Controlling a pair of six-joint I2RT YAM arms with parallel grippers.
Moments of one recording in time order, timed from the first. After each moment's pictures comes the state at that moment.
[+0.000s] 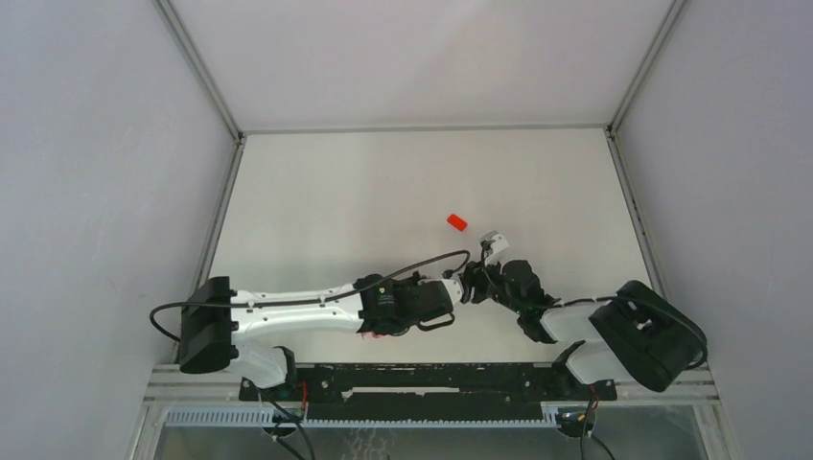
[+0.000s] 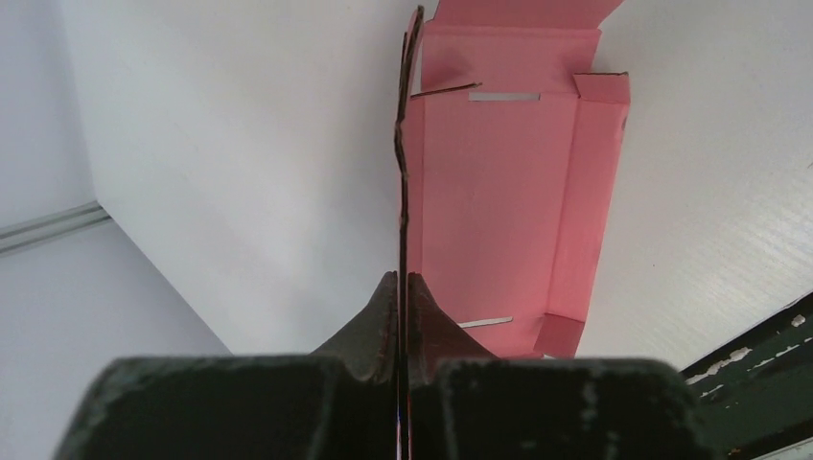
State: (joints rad) left arm -1.31 1.45 1.08 -0.81 -0.63 0.05; right arm 0.66 1.32 0.17 0.79 -0.16 0.41
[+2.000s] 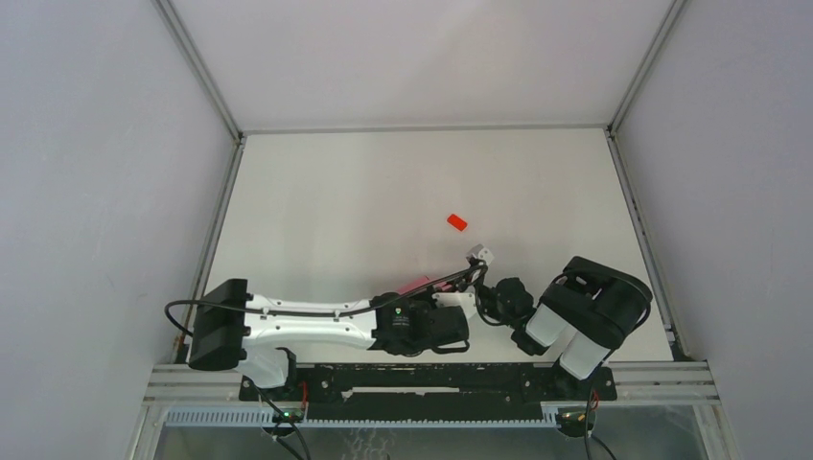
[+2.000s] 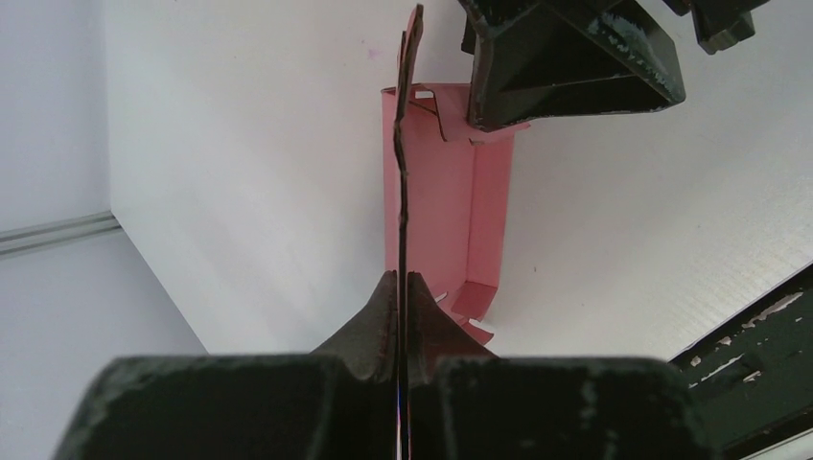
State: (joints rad) left arm -1.46 1.53 1.13 -0.79 -0.76 -0.09; right arm 0.81 1.65 0.11 1.35 -0.17 0.43
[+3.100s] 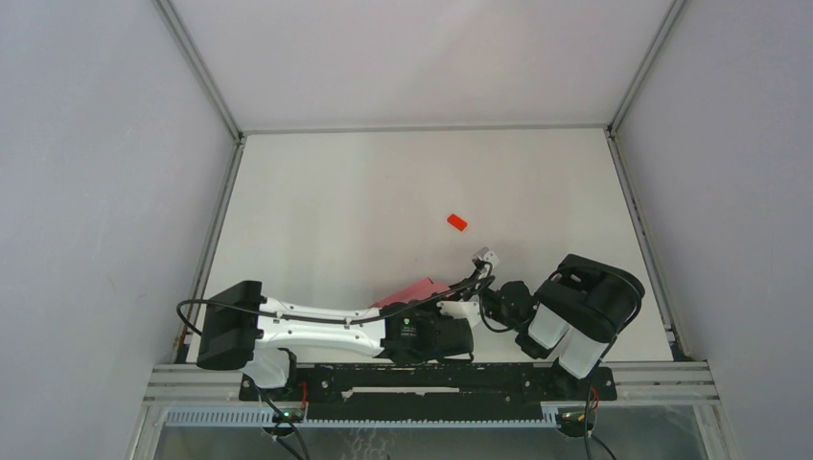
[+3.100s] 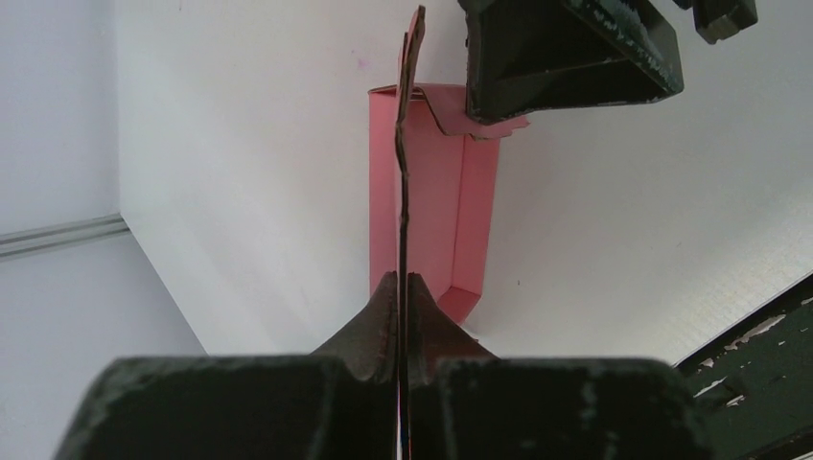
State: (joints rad) left arm -1.50 1.57 1.11 -0.75 -0.81 -0.12; right arm 0.79 1.71 0.07 1.45 -0.18 0.47
